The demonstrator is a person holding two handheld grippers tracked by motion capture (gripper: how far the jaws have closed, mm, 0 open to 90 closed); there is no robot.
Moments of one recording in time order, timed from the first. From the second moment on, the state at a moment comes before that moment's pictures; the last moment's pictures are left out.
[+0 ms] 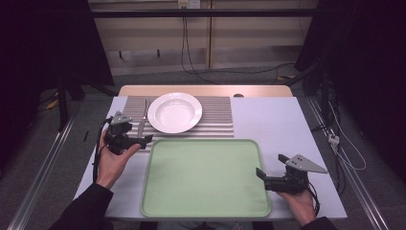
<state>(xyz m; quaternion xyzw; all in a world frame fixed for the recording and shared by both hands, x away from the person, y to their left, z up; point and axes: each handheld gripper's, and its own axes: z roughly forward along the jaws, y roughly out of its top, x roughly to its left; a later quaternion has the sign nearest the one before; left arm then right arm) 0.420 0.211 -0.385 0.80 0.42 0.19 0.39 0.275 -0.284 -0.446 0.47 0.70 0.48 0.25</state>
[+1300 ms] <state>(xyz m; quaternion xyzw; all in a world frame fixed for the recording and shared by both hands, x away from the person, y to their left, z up) 0.557 0.232 -0.447 0.78 0.52 0.17 0.31 0.277 -0.281 -0.447 0.47 0.70 0.48 0.24</state>
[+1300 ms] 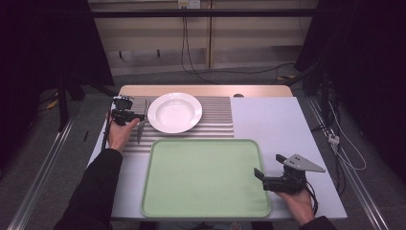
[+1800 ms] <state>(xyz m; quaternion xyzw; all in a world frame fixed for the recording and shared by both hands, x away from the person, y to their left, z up) 0.572 0.227 -0.454 0.78 0.53 0.15 0.31 0.276 -0.281 -0.447 0.47 0.70 0.48 0.24</state>
